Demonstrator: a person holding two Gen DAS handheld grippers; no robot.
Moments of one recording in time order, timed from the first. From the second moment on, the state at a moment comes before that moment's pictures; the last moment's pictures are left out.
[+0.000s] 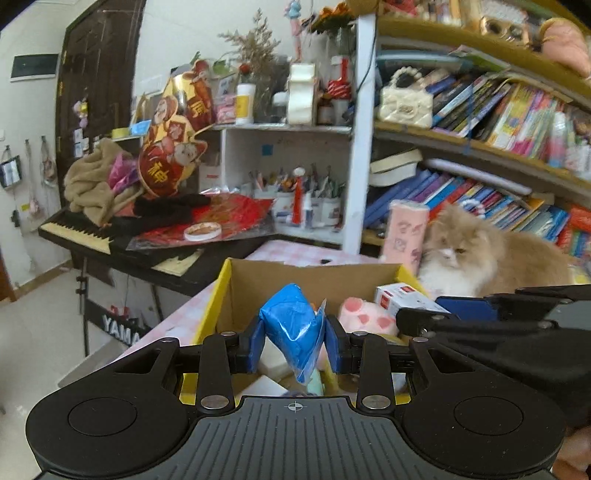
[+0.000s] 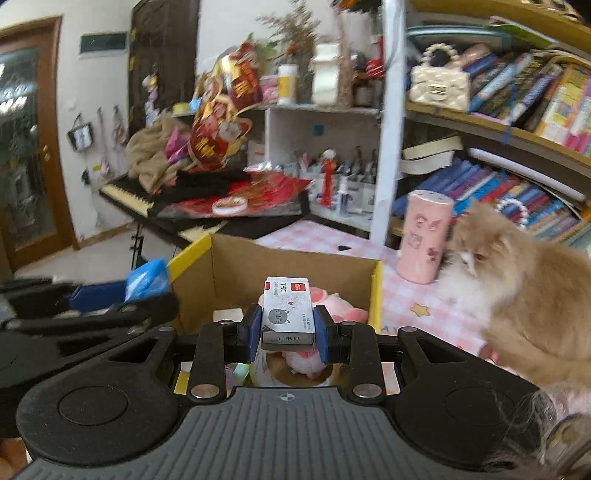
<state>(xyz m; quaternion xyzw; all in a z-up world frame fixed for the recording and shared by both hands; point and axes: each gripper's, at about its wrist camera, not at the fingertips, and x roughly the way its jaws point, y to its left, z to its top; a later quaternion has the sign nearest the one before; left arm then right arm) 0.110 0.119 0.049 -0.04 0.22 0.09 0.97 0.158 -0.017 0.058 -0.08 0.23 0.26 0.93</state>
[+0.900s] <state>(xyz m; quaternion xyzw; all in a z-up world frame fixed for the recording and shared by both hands) 0.173 0.132 -0.007 -0.03 0.33 0.13 0.93 0.230 0.013 0.002 -0.19 0.31 0.34 0.87</state>
